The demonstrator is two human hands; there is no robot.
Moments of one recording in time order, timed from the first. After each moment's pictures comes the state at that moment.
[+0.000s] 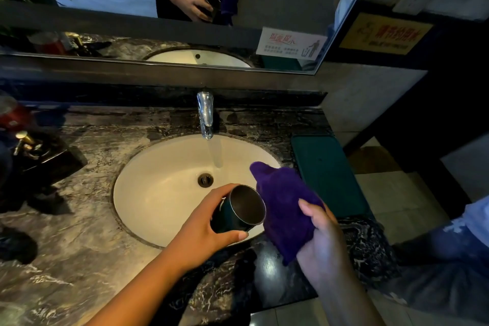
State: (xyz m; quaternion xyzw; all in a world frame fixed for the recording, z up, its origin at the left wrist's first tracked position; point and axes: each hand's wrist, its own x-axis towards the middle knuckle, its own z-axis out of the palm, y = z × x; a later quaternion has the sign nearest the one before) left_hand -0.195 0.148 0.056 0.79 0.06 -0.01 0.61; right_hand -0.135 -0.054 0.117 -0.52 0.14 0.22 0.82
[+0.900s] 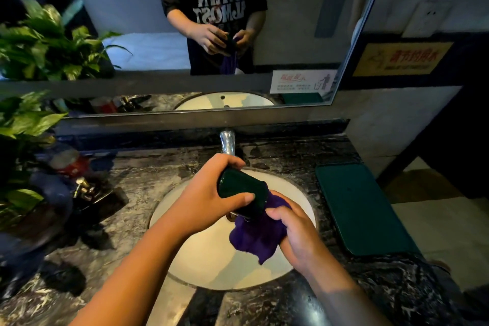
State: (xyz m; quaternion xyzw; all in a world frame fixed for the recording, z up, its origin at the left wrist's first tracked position) left_hand -0.143 0.193 0.169 0.86 0.07 0.07 0.49; right_hand -0.087 0.010 0.106 -0.56 -0.04 0.33 0.76
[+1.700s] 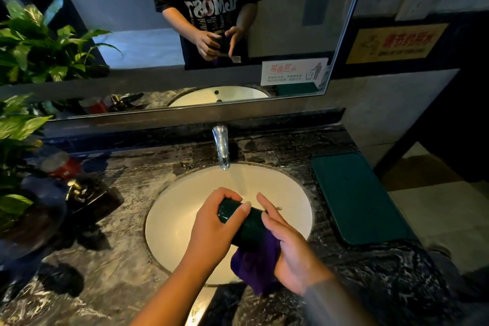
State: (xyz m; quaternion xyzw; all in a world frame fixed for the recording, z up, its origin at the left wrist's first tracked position) left_hand -0.158 0.144 0.106 0.80 0.18 0.14 0.56; right_hand -0.114 -0.004 0.097 -0.43 0.05 0.43 0.79
